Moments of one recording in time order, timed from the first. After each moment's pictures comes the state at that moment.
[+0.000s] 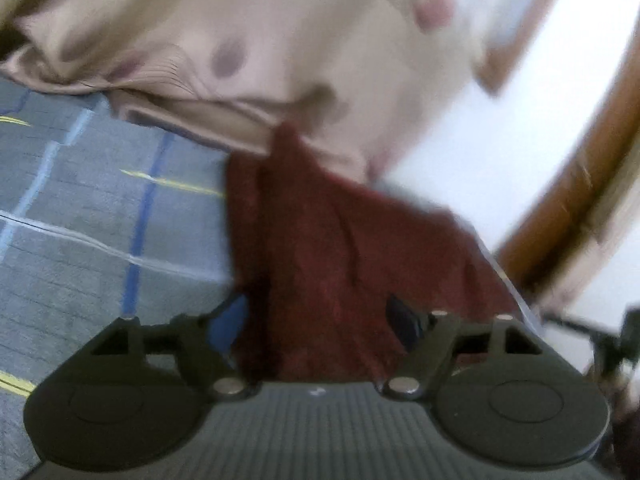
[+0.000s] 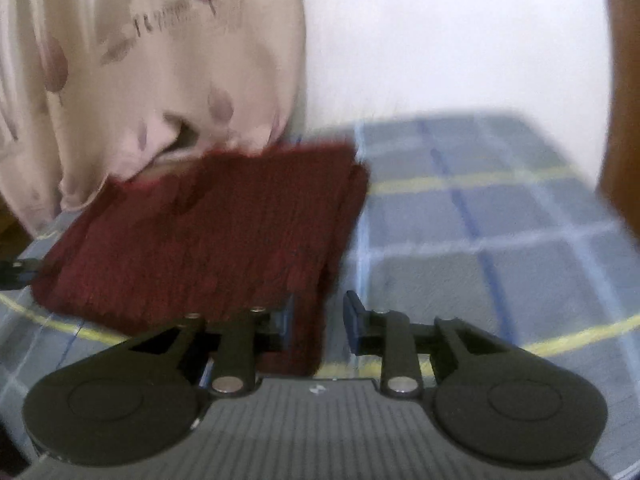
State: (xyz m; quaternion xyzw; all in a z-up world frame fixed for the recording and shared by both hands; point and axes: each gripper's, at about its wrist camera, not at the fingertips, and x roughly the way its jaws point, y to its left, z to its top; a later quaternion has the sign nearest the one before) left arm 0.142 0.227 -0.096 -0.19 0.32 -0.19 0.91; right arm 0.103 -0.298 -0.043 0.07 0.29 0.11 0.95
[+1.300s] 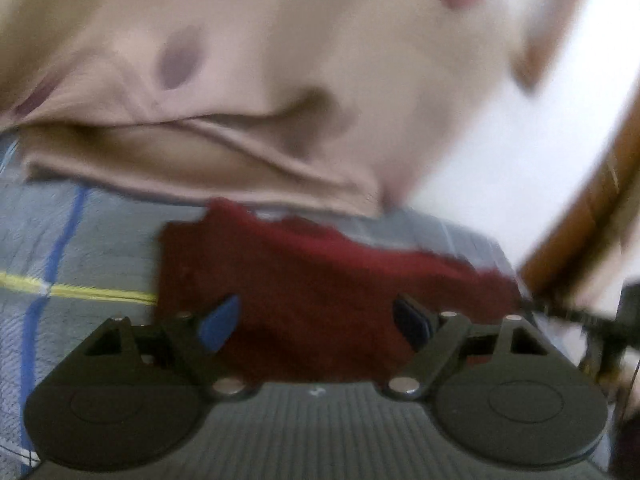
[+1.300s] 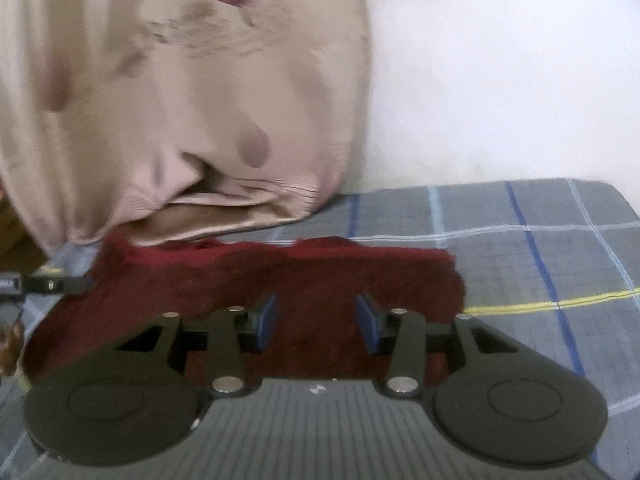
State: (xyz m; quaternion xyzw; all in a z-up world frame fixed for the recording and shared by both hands) left arm 0.293 0.194 -0.098 -0.21 0.32 -0.16 0.91; right arm 0.269 -0.246 -0.046 0.07 0.31 0.15 0.93
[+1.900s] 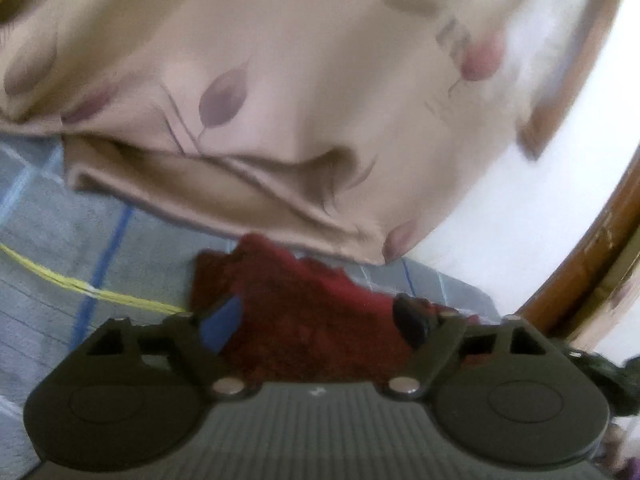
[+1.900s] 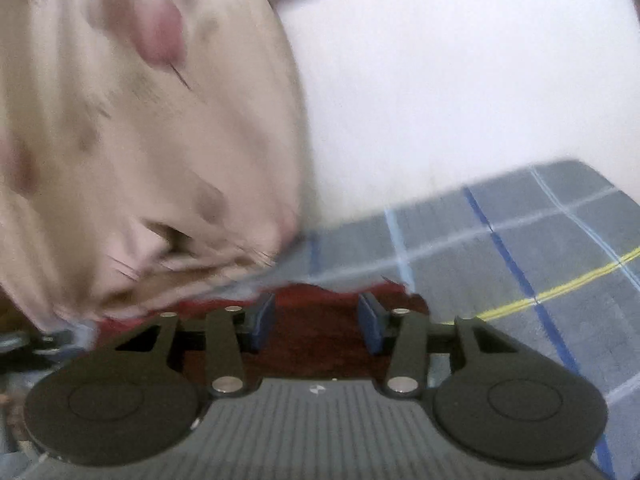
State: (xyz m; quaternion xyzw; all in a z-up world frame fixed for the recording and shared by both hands) left arm 0.261 0.222 -0.074 -0.23 0.28 -0.14 0.92; right arm 0.222 -0.288 -0.035 0.18 0.22 0.15 0.95
